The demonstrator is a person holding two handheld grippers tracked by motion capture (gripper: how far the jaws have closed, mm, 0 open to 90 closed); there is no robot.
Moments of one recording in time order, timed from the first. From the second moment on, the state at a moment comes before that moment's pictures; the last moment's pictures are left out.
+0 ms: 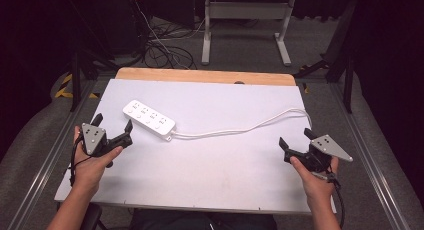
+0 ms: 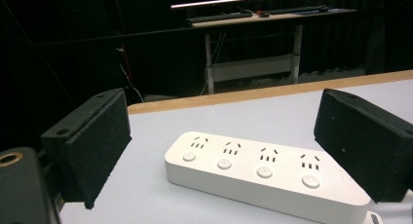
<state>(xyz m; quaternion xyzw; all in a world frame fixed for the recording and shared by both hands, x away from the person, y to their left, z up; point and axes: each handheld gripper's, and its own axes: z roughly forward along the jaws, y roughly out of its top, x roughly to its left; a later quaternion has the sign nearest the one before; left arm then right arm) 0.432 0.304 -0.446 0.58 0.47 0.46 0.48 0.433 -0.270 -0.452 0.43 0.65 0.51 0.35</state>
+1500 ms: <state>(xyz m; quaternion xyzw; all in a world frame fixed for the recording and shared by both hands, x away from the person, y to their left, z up) 0.442 0.318 -0.427 0.63 0.48 0.37 0.49 0.433 -0.268 -0.452 0.42 0.66 0.52 0.35</state>
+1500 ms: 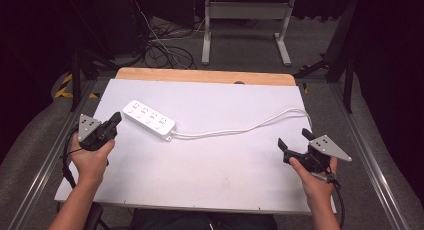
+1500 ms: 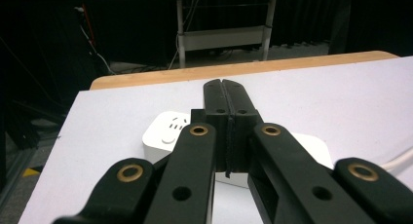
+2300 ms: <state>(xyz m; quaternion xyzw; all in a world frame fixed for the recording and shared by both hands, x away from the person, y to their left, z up) 0.464 0.299 -0.421 0.71 0.45 0.31 0.45 0.433 -0.266 -0.453 0.41 0.67 0.51 0.35</state>
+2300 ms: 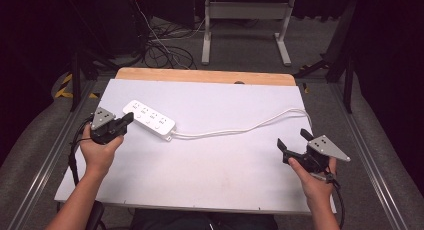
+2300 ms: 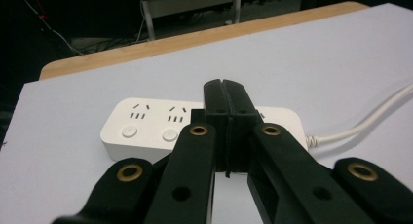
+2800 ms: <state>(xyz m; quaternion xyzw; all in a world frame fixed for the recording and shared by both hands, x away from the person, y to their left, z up) 0.494 0.270 -0.430 0.77 0.42 0.29 0.37 0.434 -0.264 -0.453 0.41 0.67 0.51 0.35</state>
